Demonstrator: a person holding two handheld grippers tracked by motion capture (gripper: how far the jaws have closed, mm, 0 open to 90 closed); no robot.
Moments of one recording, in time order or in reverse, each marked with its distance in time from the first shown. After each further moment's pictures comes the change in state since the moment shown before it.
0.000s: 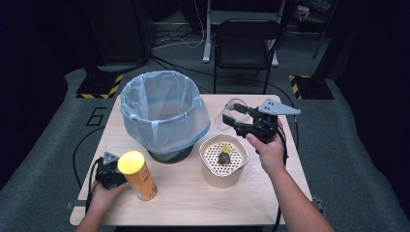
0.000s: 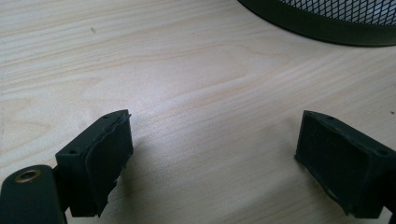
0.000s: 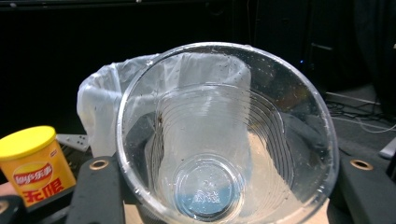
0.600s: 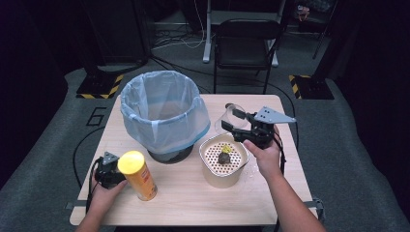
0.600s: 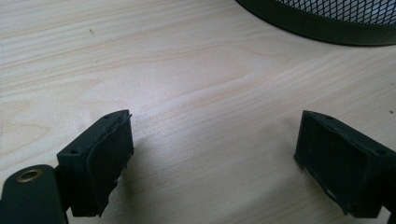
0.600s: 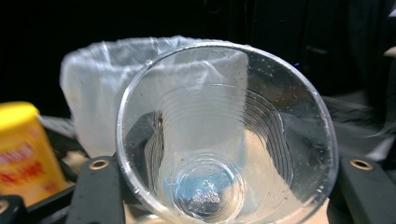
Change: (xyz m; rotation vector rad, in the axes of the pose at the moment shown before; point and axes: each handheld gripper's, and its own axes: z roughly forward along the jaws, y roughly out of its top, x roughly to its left) left arm 0.001 0.000 0.000 -0.004 -0.010 0.000; right arm -0.003 -0.028 0.006 -0.009 -0.011 -0.038
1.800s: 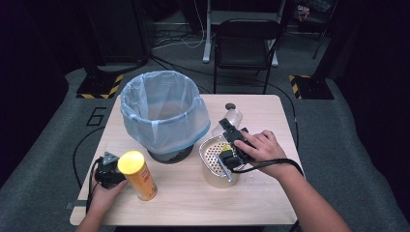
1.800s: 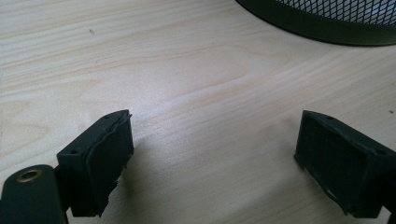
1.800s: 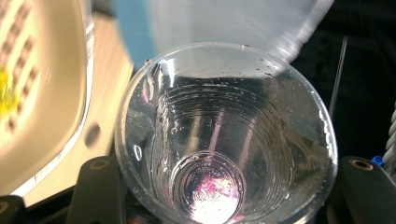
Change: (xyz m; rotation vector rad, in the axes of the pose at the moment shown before) left arm 0.000 0.000 0.000 -0.001 0.001 0.003; right arm 0.071 -0.032 0.022 0.406 -0.345 -1.696
